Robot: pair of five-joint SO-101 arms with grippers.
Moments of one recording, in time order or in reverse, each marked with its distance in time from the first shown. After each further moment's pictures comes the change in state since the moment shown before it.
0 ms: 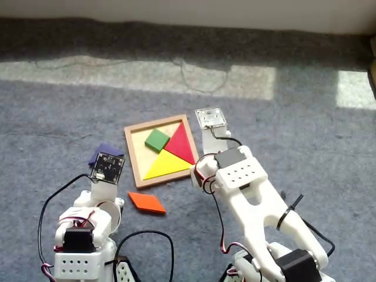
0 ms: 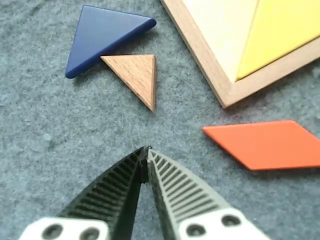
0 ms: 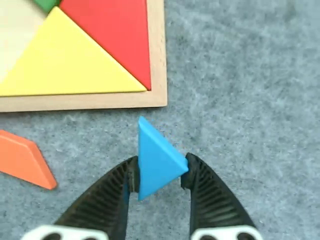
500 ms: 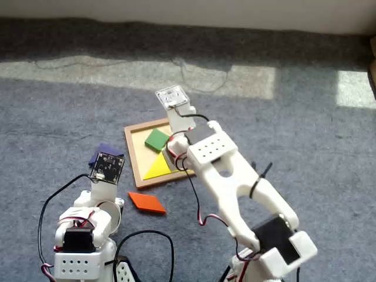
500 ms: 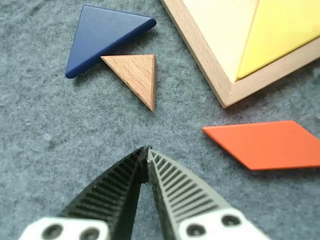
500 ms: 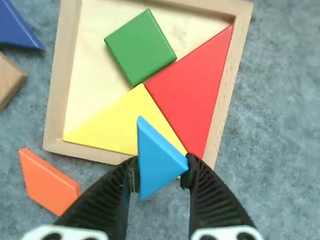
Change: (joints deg) left arm 0.0 0.0 0.0 0.0 0.0; right arm -6.7 20.6 -24.4 -0.4 6.8
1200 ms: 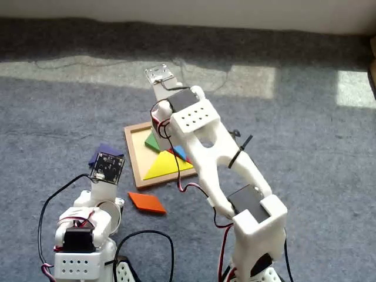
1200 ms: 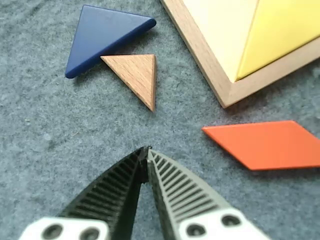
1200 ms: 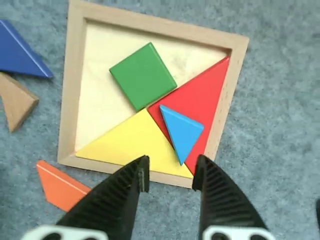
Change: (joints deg) left arm 0.0 0.0 0.0 0.0 0.0; right arm 0.0 18.7 -34.5 22.2 0.4
